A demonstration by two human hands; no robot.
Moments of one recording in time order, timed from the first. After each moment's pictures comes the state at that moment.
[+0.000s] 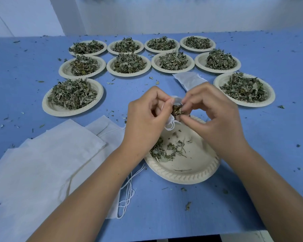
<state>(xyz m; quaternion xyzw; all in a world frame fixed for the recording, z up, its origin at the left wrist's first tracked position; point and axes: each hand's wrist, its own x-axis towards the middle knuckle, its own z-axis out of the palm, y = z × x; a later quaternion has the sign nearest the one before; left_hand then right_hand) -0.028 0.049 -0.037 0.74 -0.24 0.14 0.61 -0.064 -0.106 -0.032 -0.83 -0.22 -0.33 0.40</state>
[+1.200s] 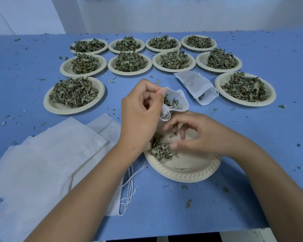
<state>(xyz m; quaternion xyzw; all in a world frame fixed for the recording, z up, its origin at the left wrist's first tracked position) -0.024 0.054 -0.033 0.73 -0.18 0.16 0.64 -0.063 -0.111 -0.036 -0.88 -0.19 0.09 0.43</state>
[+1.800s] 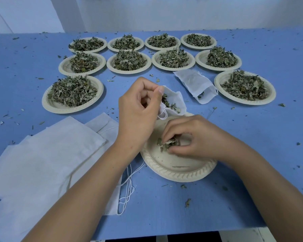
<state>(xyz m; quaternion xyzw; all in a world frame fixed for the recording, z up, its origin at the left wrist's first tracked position) -0.025 0.055 -0.032 0.72 -0.18 0.16 0.65 -0.064 -0.102 -0.040 -0.89 -0.30 0.00 0.35</state>
